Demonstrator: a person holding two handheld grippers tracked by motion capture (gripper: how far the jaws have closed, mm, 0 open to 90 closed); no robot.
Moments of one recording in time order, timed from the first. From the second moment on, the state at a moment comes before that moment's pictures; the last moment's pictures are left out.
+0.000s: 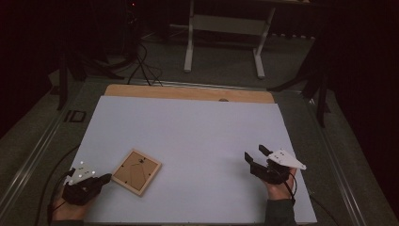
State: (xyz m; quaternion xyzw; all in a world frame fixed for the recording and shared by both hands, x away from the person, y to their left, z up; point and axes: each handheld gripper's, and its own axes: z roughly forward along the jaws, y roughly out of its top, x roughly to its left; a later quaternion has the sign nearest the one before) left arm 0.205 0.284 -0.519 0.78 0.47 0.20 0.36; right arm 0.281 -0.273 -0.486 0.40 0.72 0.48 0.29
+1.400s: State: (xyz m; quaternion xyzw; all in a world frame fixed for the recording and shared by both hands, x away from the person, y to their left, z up) left arm 0.275 0.228 -0.524 0.77 0.48 0.20 0.36; right arm 0.283 -0.269 -0.488 0.40 0.73 0.48 0.29
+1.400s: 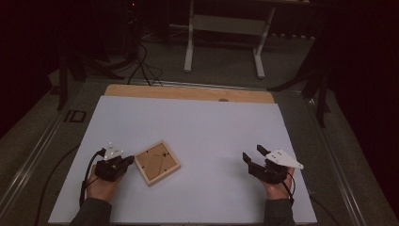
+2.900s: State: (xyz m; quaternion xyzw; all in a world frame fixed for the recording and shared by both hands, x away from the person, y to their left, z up) left arm 0.291 0.183 -0.528 0.77 0.47 0.20 0.39; right arm 0.297 -0.197 -0.506 0.38 0.77 0.46 0.23
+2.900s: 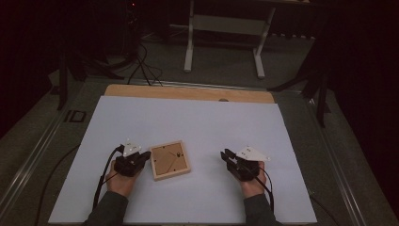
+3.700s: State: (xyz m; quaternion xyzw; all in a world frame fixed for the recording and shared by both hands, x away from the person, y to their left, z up) left arm 0.269 0.174 -0.528 0.79 0.45 0.20 0.36; right arm 0.289 -0.154 -0.517 0.34 0.81 0.44 0.19
